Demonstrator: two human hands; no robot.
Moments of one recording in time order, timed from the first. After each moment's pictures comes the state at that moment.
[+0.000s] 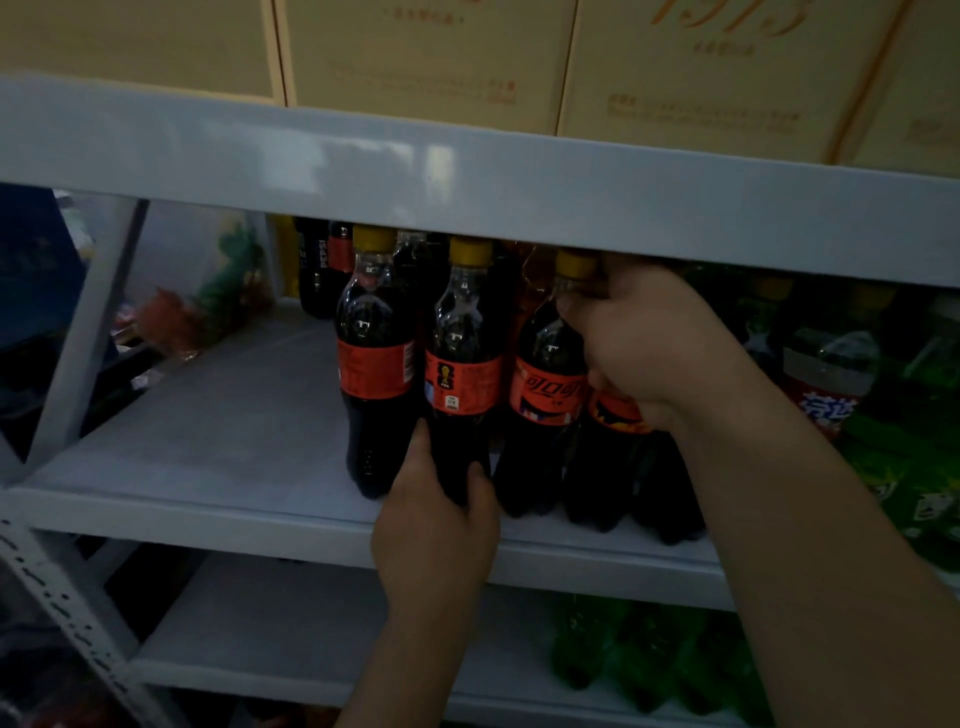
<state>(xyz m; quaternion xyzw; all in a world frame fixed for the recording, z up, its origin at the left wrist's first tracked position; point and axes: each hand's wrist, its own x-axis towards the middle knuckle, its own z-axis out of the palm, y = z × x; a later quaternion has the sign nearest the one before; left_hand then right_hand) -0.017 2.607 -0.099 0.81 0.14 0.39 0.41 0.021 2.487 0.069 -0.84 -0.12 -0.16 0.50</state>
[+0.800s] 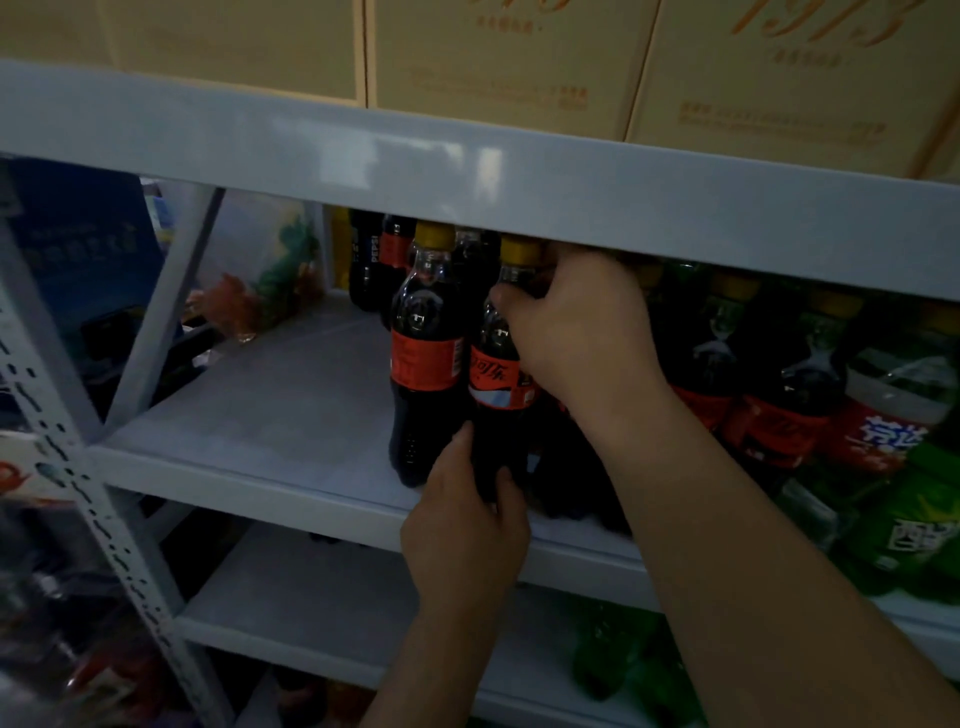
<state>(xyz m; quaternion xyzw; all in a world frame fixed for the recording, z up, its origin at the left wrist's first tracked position) -0.025 2.610 -0.105 0.81 0.12 0.40 0.40 0.017 2.554 0.067 -0.87 -0.19 -0.30 0.35</state>
